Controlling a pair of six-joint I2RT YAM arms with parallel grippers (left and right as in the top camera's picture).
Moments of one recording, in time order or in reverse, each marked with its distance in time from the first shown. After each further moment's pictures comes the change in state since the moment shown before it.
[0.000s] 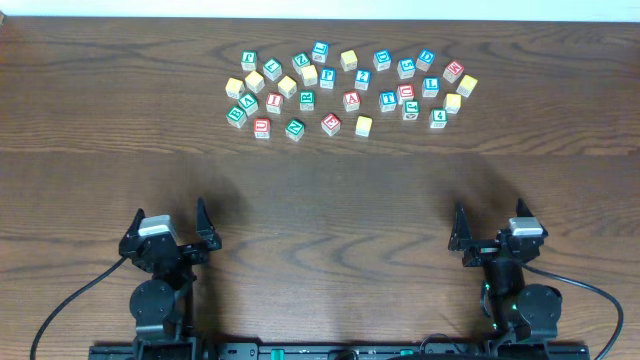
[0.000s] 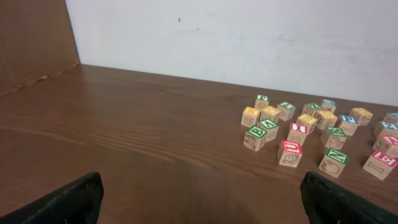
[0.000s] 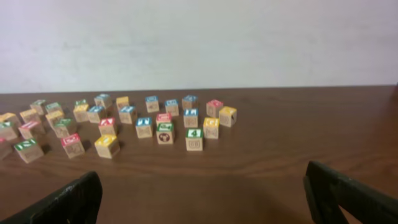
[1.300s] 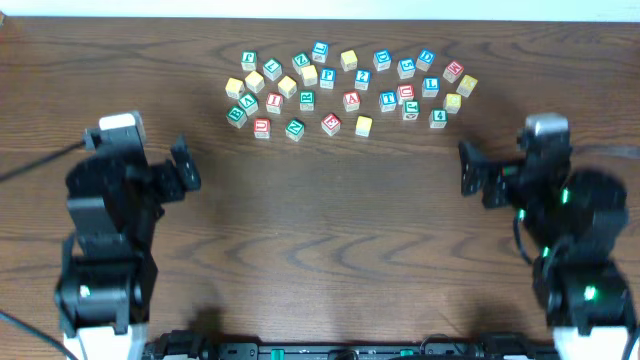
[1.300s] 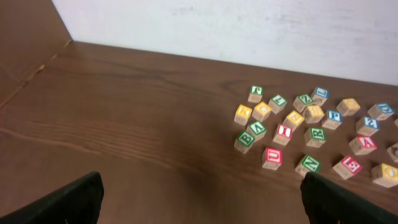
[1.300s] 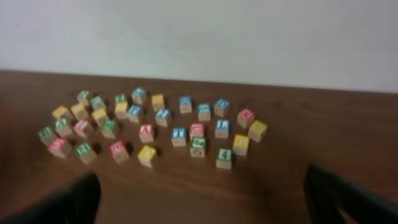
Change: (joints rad) left arm 0.000 0.837 0.937 -0.460 0.024 -0.001; right arm 0.000 0.813 0.881 -0.394 -0.148 -0.016
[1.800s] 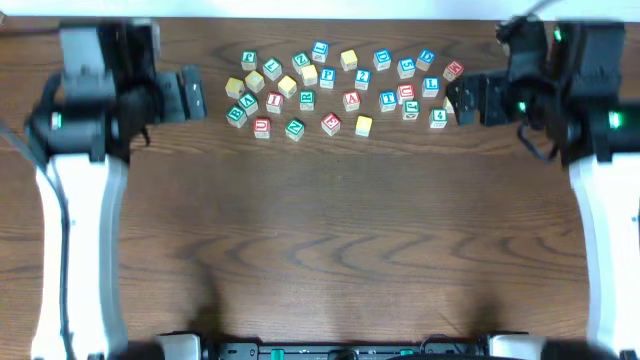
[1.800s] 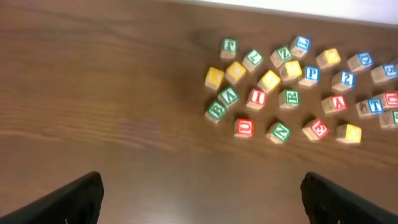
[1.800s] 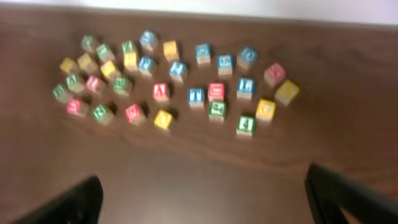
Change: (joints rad) left arm 0.000 0.647 0.742 -0.498 0.154 0.024; right arm 0.005 0.687 0.816 -0.607 -0.080 -0.067
